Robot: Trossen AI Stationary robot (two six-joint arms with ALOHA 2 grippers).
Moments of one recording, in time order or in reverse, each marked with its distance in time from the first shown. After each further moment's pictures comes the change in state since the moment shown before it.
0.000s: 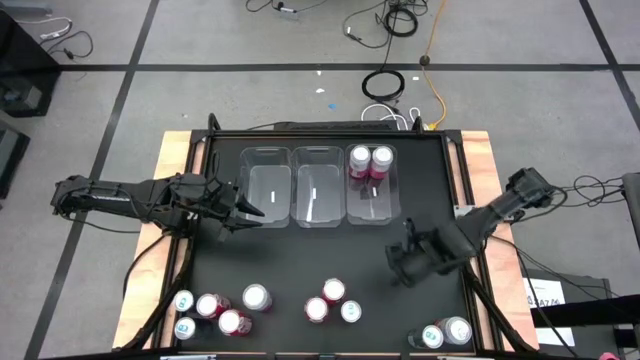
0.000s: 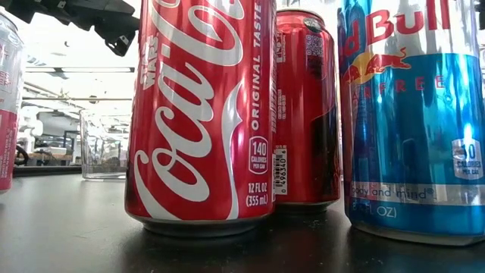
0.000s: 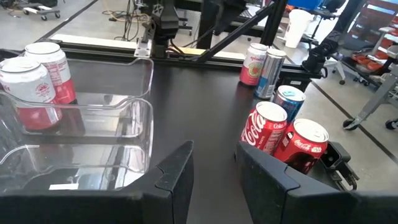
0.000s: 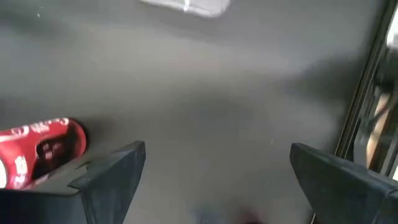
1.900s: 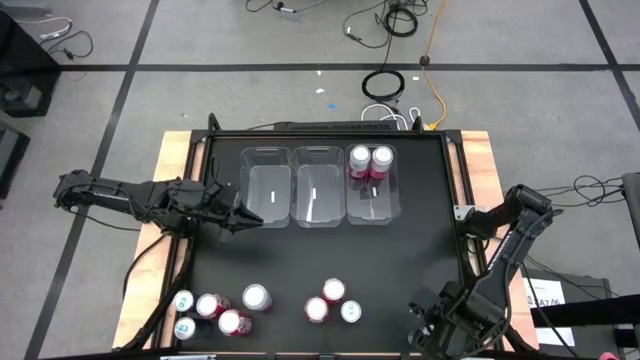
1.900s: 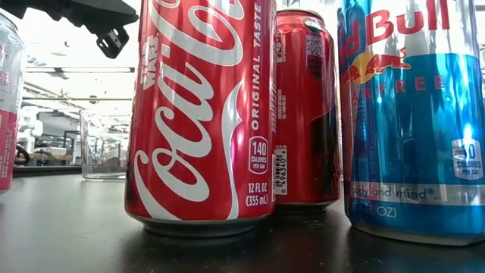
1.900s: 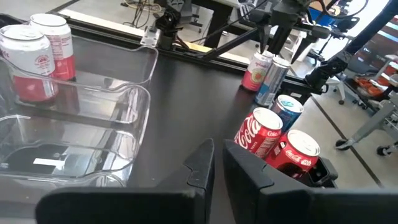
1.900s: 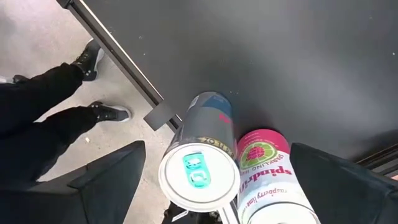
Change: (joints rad) left arm -0.098 0.000 0.000 0.000 -0.122 -0.184; right arm 0.382 0.144 0.001 0.371 -0.182 -0.303
